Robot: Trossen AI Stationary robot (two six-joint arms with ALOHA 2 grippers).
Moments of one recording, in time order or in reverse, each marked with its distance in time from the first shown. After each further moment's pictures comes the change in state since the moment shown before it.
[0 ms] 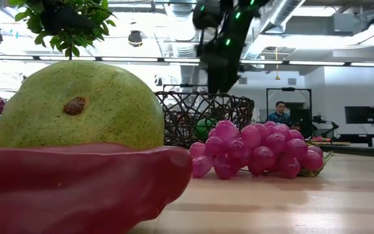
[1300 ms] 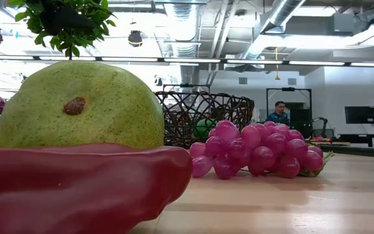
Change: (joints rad) left arm 0.000 0.000 0.000 -0.001 0.022 0.005; right arm 0.996 -0.160 -0.166 -0.536 -0.076 1.062
